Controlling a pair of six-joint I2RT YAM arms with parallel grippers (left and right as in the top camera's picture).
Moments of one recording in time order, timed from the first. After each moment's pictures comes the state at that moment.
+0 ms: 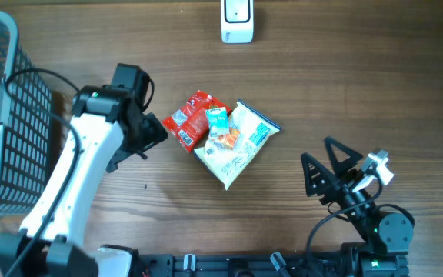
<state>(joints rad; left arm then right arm) -0.20 1.49 1.27 -1.32 -0.13 -0.79 0.01 0.11 0.01 0.29 -0.56 0.75</state>
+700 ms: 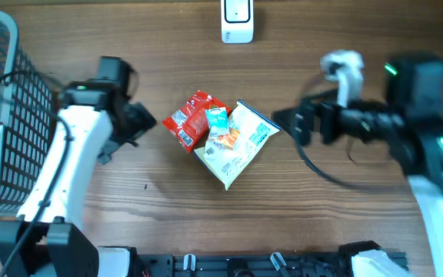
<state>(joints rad) -0.05 1.54 1.26 -1.21 -0.09 -0.79 0.19 1.25 1.43 -1.03 -0.74 0.05</state>
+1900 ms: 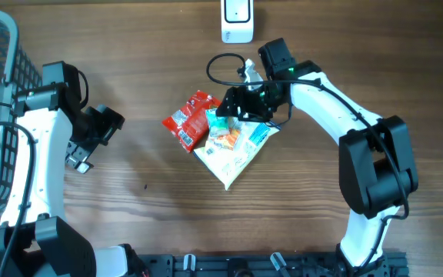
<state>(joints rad) 0.19 1.54 1.26 -1.24 0.03 -0.80 0.38 2.02 1.44 -0.68 -0.71 0.36</state>
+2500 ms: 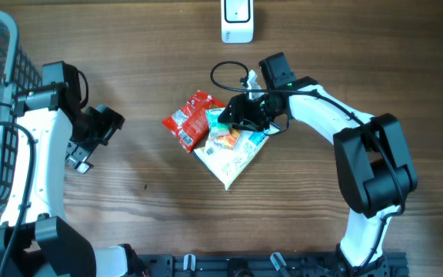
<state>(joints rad) 0.19 1.54 1.26 -1.24 0.03 -0.80 0.38 2.03 1.29 -0.48 -0.76 0.50</state>
